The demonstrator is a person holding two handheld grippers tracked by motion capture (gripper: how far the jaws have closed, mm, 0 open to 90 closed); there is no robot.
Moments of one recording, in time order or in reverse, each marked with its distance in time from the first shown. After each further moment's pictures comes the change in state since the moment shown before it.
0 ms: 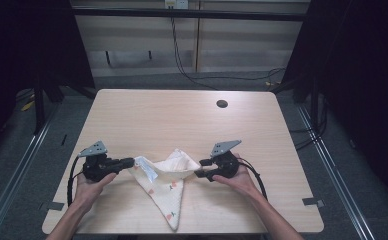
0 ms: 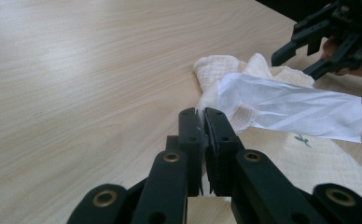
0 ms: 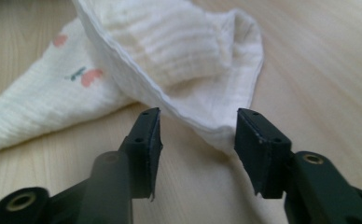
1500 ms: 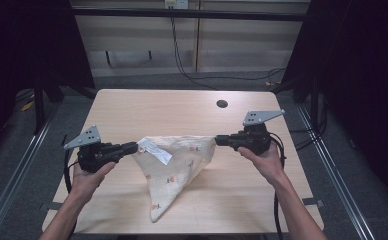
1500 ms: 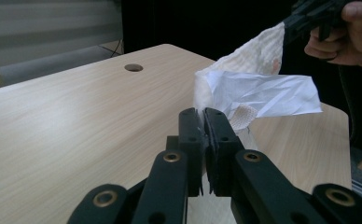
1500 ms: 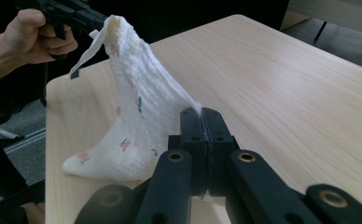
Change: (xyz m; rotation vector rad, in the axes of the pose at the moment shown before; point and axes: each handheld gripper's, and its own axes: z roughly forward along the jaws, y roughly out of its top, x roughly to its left) left arm -0.044 0.066 -0.029 -0.172 -0.068 0.148; right arm 0.006 0.073 -0.125 -0.204 -0.040 0.042
